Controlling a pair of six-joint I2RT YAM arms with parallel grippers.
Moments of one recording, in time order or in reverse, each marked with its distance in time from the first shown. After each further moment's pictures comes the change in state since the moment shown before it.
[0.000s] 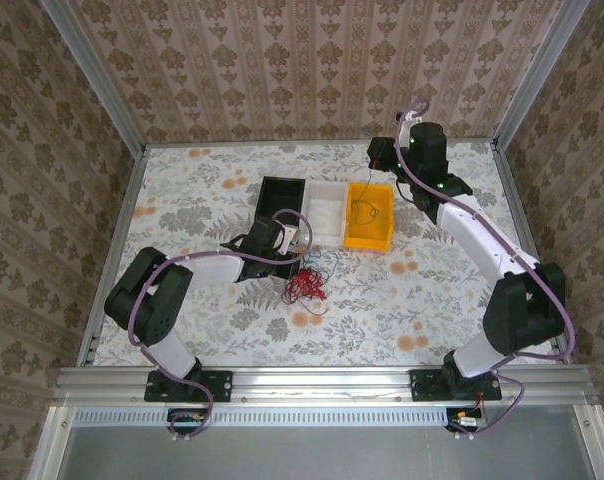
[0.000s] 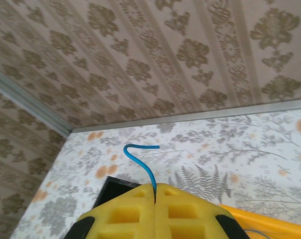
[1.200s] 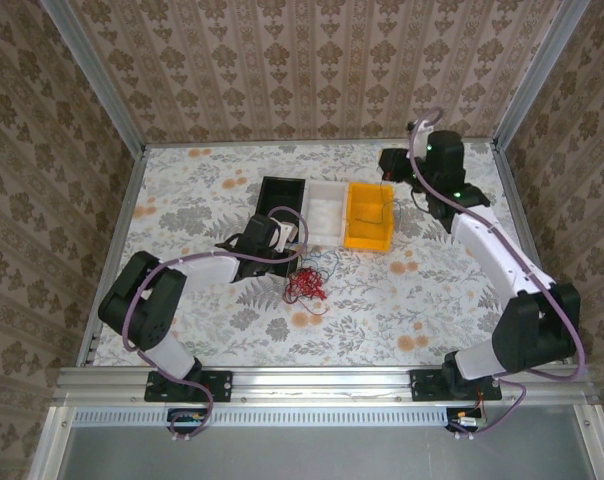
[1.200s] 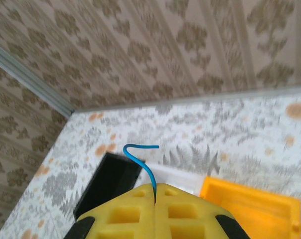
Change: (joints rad) left arm 0.020 -0.039 -0.010 0.003 0.016 -0.007; right arm -0.049 -0.106 -0.105 -0.060 -0.129 -0.040
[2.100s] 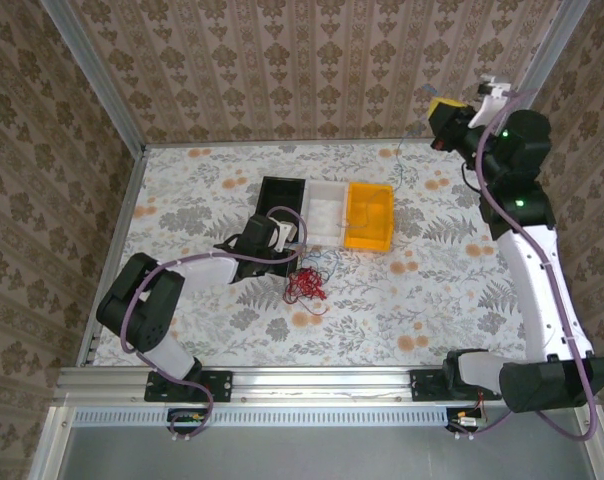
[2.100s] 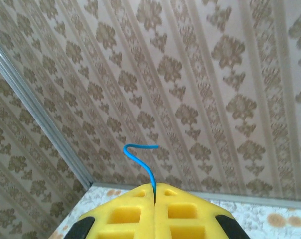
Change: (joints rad) left arm 0.000 -0.015 -0.010 0.011 0.004 -0.012; right arm -0.166 -0.225 0.197 -0.029 -0.077 -0.052
